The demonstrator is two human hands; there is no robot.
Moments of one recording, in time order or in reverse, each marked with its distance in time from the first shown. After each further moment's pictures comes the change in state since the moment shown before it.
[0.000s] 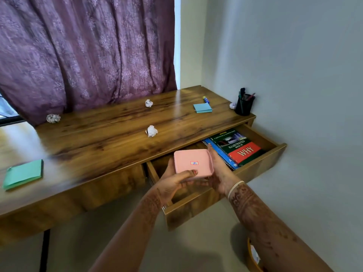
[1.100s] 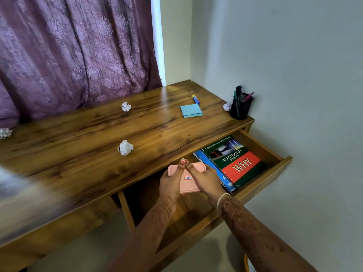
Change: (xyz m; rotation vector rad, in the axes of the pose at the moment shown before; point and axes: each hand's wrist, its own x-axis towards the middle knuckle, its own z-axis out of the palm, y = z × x) left_hand 0.160 -0.011 0.048 -0.063 0.427 -0.107; right_hand 0.147 -0.010 -0.050 -0.385 0.241 -0.152
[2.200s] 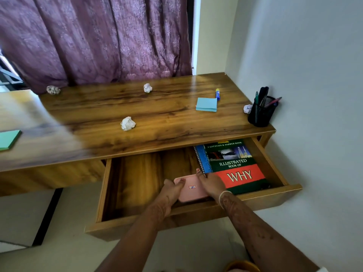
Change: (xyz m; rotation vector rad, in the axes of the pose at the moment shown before) left_hand -0.005 -0.071 0.080 0.239 0.197 -0.198; right_hand 0.084 0.055 -0.095 -0.642 -0.422 -0.055
